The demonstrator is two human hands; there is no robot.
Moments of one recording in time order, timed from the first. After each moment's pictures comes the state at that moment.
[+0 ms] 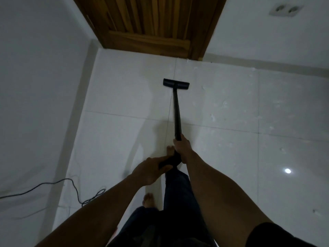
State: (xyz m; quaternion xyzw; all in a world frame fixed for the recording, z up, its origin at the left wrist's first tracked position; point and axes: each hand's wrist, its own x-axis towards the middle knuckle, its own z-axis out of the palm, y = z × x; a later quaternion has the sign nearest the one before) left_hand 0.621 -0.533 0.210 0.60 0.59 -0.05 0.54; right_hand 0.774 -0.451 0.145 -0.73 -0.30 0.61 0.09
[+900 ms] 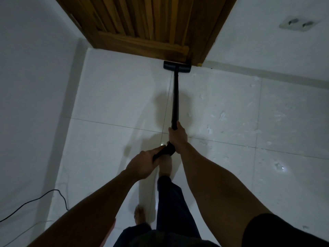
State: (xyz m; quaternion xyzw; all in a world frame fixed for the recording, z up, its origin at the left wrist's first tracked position) left_hand 0.621 -0.358 0.154 0.56 0.64 0.02 0.53; right_hand 0.771 -0.250 0.122 -0.76 -0.32 0.56 0.09
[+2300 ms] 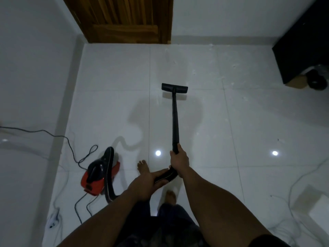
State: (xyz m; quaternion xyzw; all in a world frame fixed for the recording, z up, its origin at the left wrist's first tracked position) left_hand 0.701 -1.067 0.218 0.68 0.54 -0.09 0.50; right_hand 0.874 -1.002 0.207 -0.76 -0.31 0.54 0.17
